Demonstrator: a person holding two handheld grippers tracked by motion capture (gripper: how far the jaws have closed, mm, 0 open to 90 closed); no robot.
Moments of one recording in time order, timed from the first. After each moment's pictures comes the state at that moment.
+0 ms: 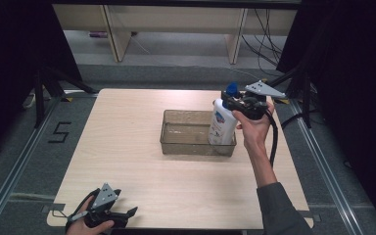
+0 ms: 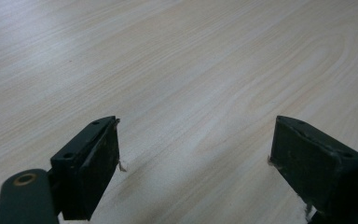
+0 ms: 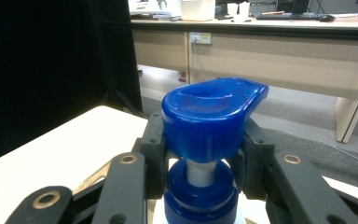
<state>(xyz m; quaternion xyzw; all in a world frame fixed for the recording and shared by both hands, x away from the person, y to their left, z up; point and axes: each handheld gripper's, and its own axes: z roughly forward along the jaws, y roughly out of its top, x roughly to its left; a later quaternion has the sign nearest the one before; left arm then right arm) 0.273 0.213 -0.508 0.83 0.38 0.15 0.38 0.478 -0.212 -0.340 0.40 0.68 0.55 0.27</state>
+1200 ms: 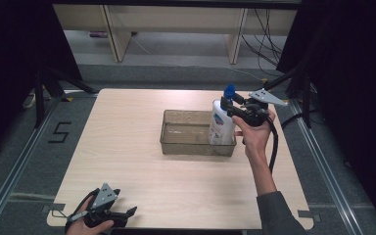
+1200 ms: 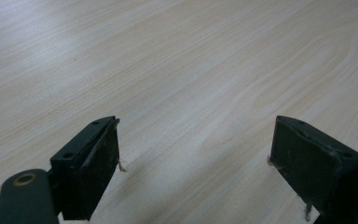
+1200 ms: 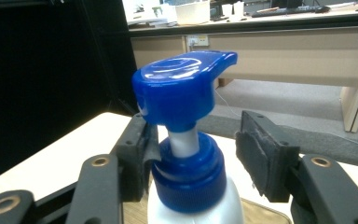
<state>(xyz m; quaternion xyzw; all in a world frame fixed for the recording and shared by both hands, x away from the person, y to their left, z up) 0.273 0.212 -0.510 0.82 0.39 0.16 0.39 0.467 -0.217 -0.355 0.42 0.65 0.57 0.26</state>
